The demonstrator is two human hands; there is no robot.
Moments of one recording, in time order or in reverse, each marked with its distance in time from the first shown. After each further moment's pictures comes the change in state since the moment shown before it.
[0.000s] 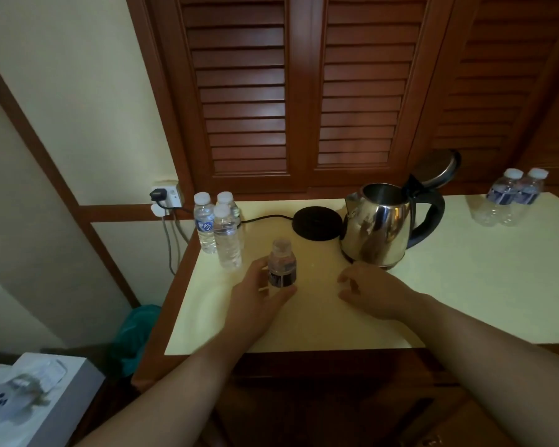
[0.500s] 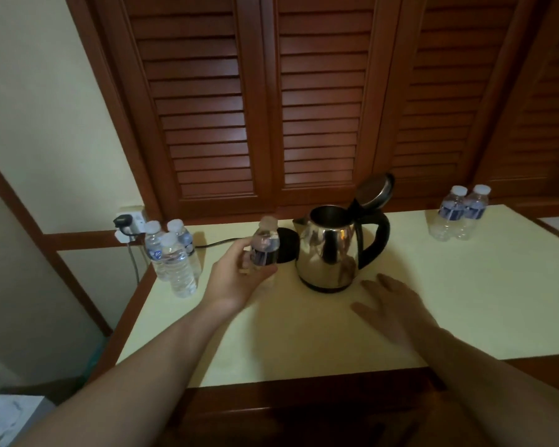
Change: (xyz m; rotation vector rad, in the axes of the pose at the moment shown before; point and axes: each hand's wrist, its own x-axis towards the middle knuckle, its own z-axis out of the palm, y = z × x) left_hand 0.069 0.069 0.043 0.004 0.008 0.105; right_hand -0.041 0.134 -0.001 -0.077 0.136 0.308
